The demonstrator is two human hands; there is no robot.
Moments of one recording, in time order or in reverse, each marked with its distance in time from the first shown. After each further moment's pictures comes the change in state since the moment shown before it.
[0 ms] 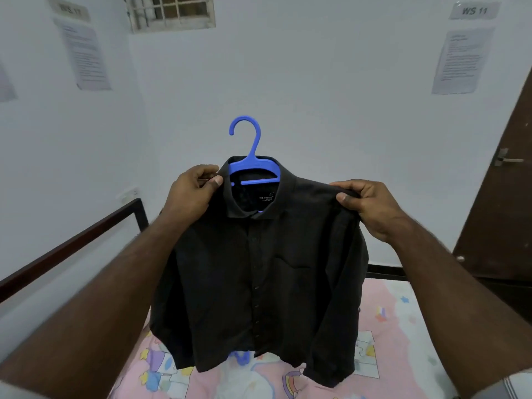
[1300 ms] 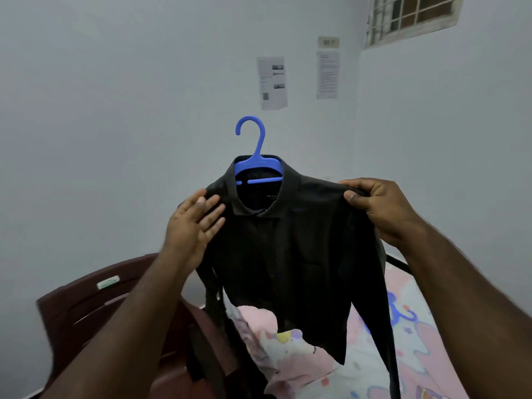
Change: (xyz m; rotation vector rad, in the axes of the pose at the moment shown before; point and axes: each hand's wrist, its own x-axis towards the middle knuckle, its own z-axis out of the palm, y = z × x) left_hand -0.371 0.072 -0.254 -0.680 0.802 -0.359; right_hand -0.145 -0.124 0.241 0.273 -0.607 -0.130
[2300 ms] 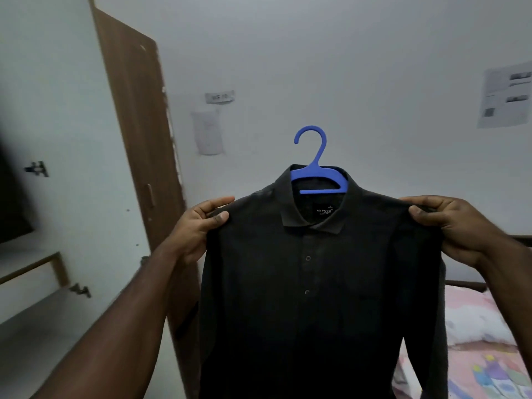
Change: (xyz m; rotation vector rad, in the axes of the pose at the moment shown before) left_hand -0.341 0.202 -0.107 0.487 0.404 0.281; right_hand -0.077 -0.092 0.106 0.566 -0.764 0.156
